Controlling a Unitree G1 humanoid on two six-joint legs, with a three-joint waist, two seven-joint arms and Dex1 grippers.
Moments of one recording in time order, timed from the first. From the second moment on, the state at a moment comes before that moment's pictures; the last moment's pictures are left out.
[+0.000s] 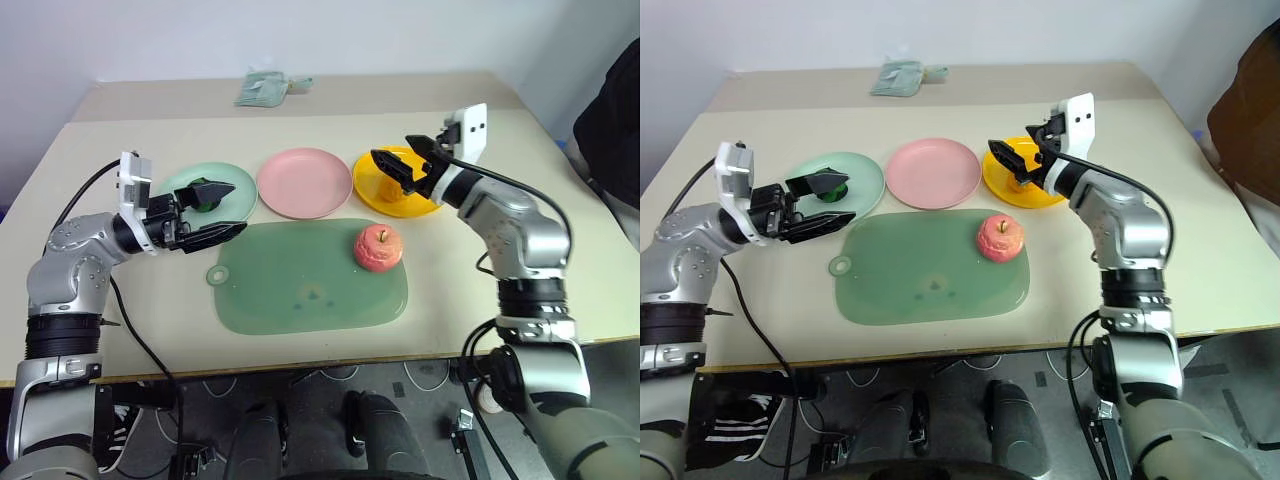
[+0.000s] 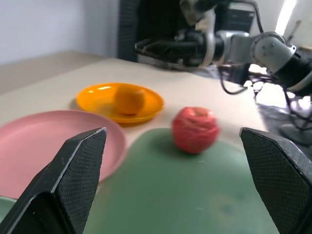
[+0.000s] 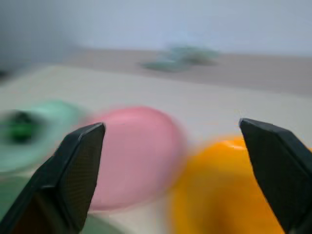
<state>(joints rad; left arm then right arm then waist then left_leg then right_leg) -0.54 0.70 0.20 0.22 -0.65 0.38 -1.37 -0.71 -0.43 -0.14 0.04 0.48 0.66 0.65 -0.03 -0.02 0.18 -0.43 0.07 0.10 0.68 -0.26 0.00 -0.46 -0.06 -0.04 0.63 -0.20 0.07</state>
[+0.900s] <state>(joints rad) -0.55 0.70 0.19 0.20 -0.63 0.43 -1.36 -0.51 -0.59 0.13 -0.16 0.37 0.74 0.75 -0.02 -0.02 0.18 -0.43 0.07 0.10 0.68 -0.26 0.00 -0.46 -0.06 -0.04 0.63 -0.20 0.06</state>
